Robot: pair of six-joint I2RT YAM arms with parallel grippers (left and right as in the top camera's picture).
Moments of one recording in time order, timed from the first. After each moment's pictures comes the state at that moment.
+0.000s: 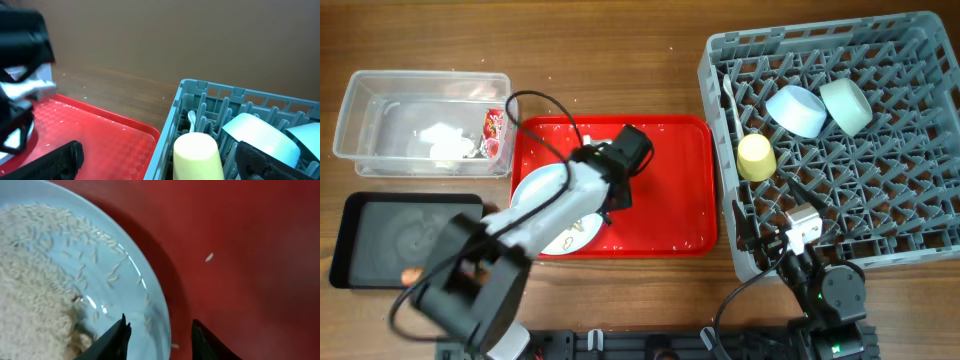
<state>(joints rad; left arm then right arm) -0.61 1.75 1.06 -0.79 -0.23 -0.72 0.22 0.02 0.01 0.01 -0.15 -0.10</state>
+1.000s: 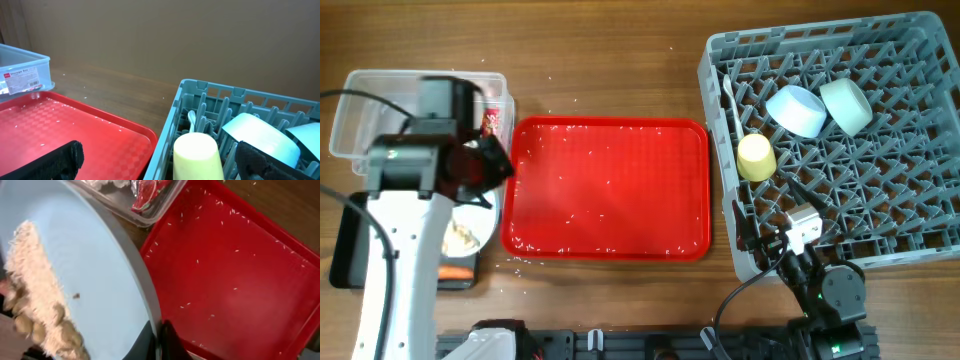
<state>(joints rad) 0.00 1.31 1.38 -1.32 -0.06 -0.49 0.22 0.02 0.01 0.01 -0.15 -0.10</state>
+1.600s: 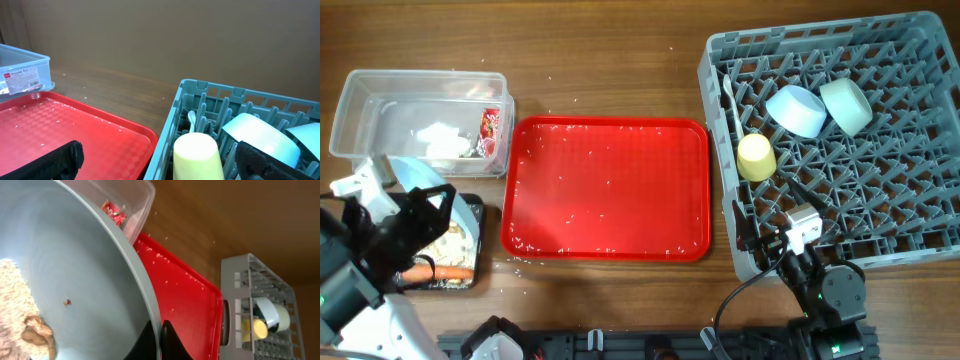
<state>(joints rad) 0.79 0.93 1.02 -1.11 0.80 0.02 0.22 0.02 0.01 0.01 -0.15 -0.10</state>
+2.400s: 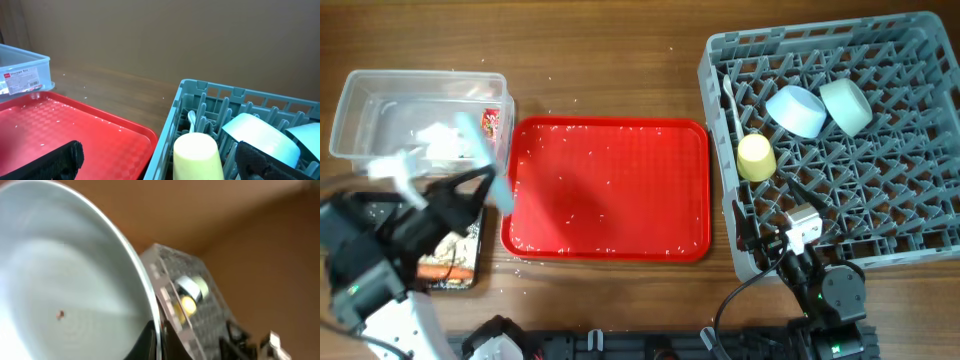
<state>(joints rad) 0.65 0.90 0.84 -0.77 1.28 0.02 0.22 0.02 0.01 0.01 -0.15 -0.10</state>
